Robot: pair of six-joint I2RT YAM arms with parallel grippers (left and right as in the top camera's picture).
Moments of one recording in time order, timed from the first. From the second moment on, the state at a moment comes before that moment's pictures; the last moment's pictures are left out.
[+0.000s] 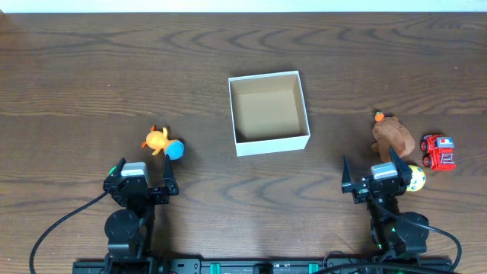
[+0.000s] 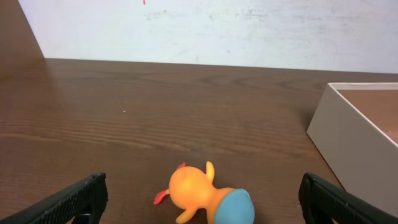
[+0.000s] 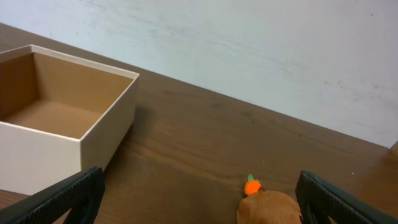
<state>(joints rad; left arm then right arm) -0.02 0.01 0.07 -0.24 -0.06 -0.04 0.06 0.01 0.01 -0.06 -0.09 -0.22</state>
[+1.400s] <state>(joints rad) -0.02 0.04 0.10 -0.25 -0.06 -0.16 0.06 0.02 0.03 -0.04 -0.10 0.02</state>
